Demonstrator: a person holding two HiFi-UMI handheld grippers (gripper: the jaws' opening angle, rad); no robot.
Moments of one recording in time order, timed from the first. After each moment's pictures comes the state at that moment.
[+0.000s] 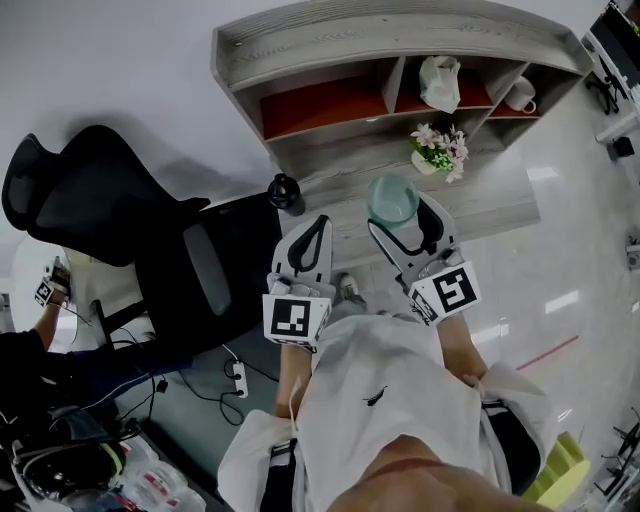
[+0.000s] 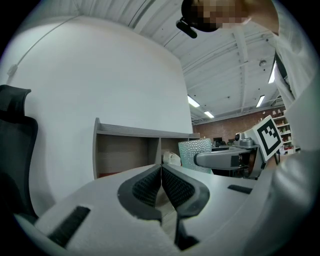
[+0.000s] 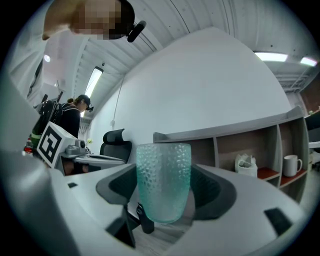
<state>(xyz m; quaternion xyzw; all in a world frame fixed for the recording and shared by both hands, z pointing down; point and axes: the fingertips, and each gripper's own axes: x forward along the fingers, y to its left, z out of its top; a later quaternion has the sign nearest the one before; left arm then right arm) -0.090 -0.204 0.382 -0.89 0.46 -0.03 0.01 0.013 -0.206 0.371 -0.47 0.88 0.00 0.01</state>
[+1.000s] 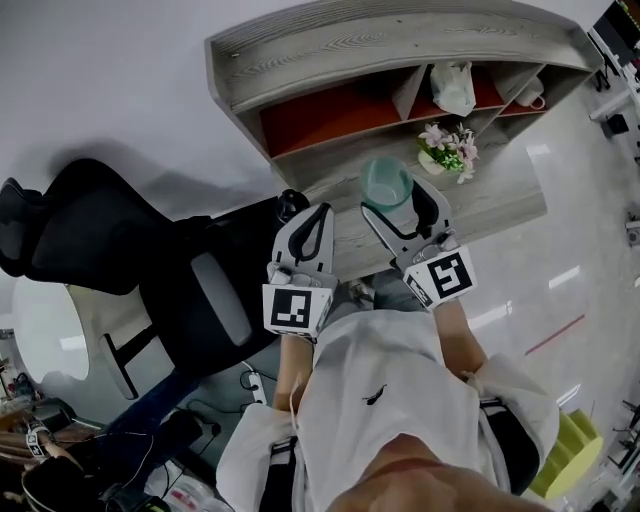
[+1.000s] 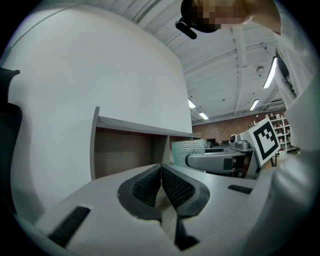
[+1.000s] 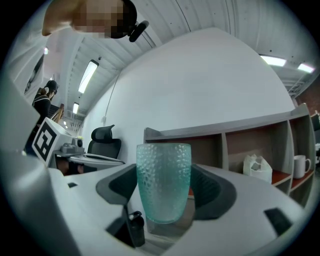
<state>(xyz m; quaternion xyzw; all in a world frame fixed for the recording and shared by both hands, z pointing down) -0.111 -0.282 0.384 -0.91 0.42 -0.02 -0.01 -0.024 -0.285 0.377 -0.50 0.87 0.01 0.01</state>
